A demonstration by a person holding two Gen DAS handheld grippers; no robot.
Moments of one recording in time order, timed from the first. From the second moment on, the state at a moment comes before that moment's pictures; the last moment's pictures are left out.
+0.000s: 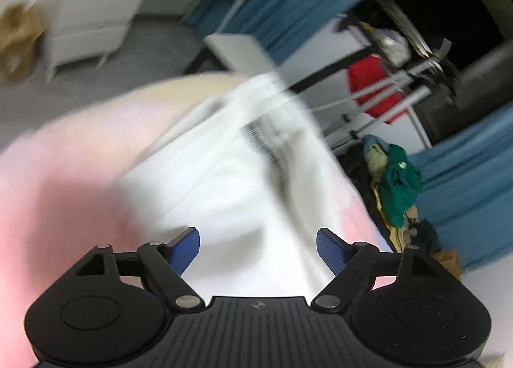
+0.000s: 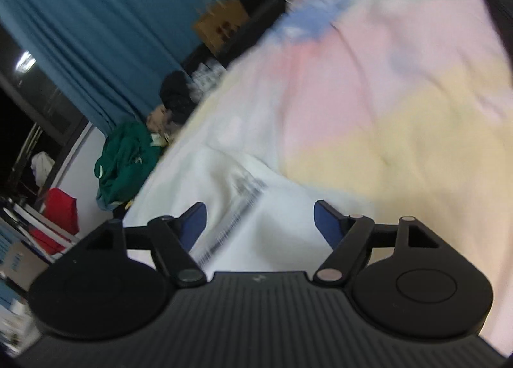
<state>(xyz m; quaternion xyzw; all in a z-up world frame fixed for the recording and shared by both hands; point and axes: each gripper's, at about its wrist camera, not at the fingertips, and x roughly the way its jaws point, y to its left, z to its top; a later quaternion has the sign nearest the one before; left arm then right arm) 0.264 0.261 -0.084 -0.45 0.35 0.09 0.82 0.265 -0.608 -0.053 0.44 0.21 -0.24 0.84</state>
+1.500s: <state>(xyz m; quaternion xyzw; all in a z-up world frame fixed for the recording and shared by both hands) 0.042 0.405 -0.052 -0.44 0.35 0.08 0.82 0.082 -0.554 -0.093 0.56 0.22 -0.22 0.77</state>
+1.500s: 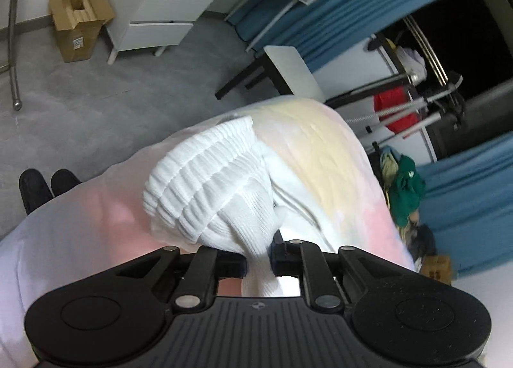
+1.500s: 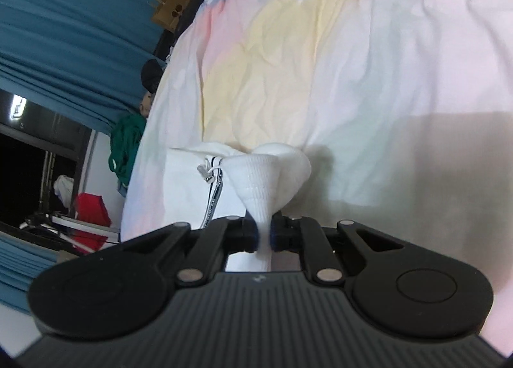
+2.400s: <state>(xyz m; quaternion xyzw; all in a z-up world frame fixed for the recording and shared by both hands) 0.026 0.082 0.024 -0.08 0.29 -0.05 0.95 0.088 -0.560 -0.096 0.51 0.24 -0.20 0.80</state>
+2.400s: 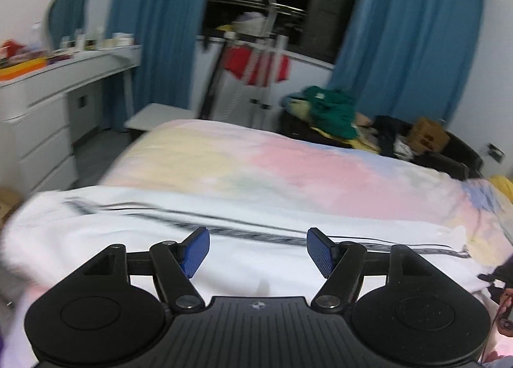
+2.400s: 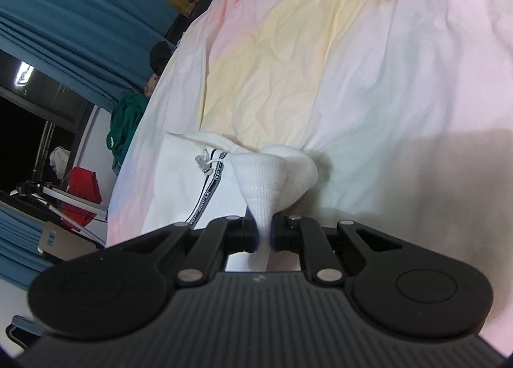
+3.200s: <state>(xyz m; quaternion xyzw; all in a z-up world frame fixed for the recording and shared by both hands) 0.138 0.015 -0.130 0.02 0.37 -0.03 0.93 0.105 -0.565 -0.129 0.58 0.23 -0.15 0.77</state>
